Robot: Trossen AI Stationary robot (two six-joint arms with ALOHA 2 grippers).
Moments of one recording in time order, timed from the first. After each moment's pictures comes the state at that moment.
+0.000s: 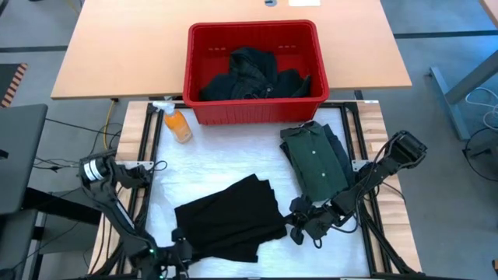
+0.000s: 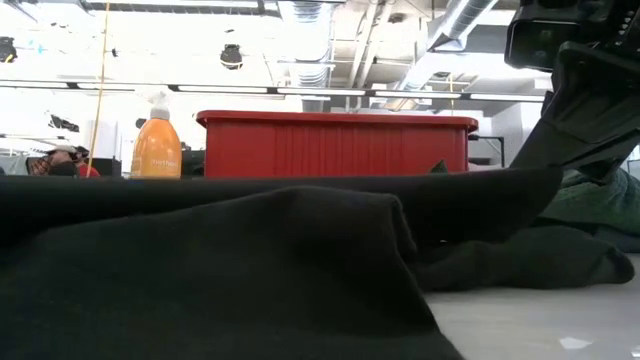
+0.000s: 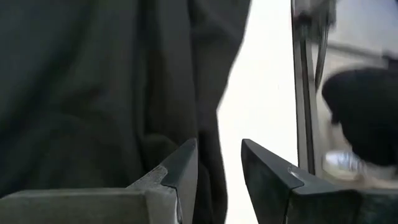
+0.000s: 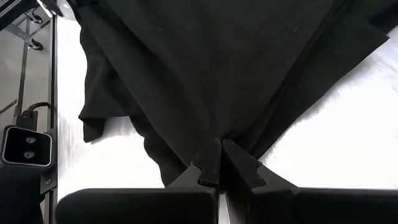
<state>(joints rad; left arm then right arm) -1.11 1.78 0.96 -0.23 -0.70 -1.16 0.68 1.56 0.72 0.05 0.49 1.04</state>
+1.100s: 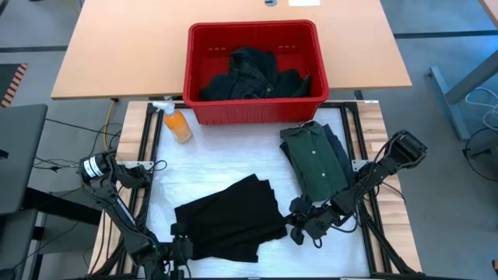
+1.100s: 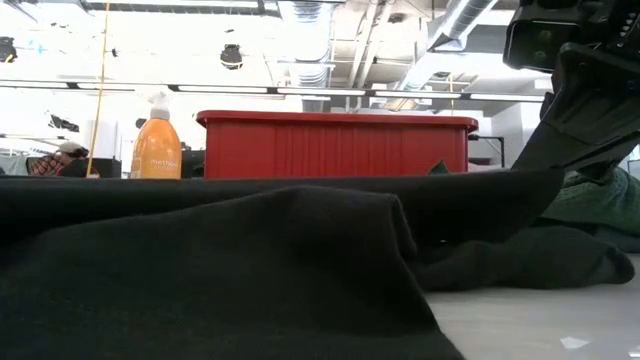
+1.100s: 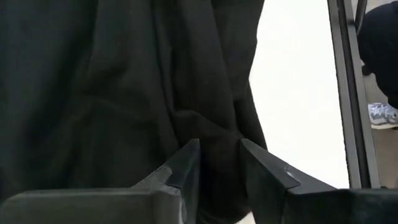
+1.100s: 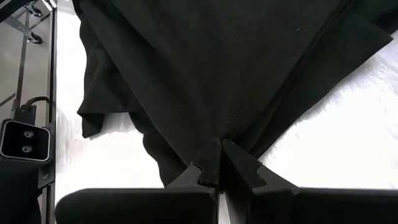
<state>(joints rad) -1.07 1.75 0.97 -0.38 -0.57 -1.07 0.68 1.56 0.72 0.04 0.47 1.01</state>
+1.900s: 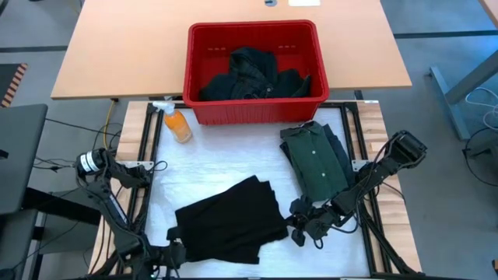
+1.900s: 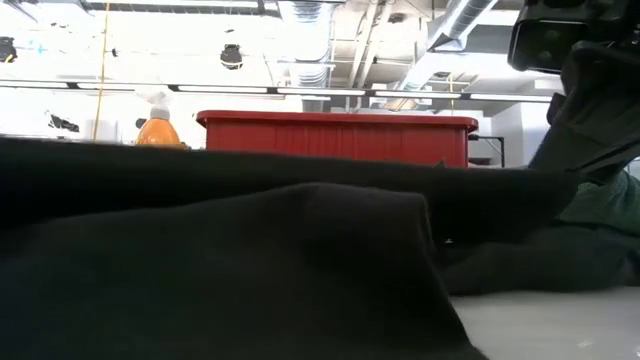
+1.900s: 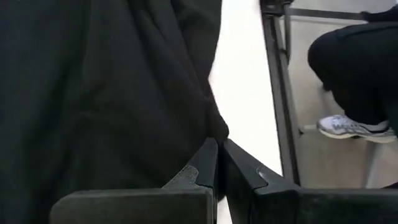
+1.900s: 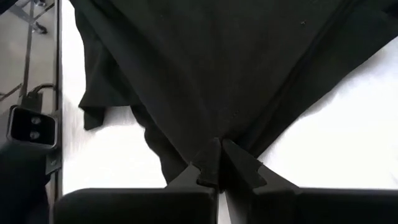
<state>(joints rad) -1.14 1.69 0.97 -0.31 -0.63 -1.03 0.69 1.56 0.72 0.04 0.44 1.01</state>
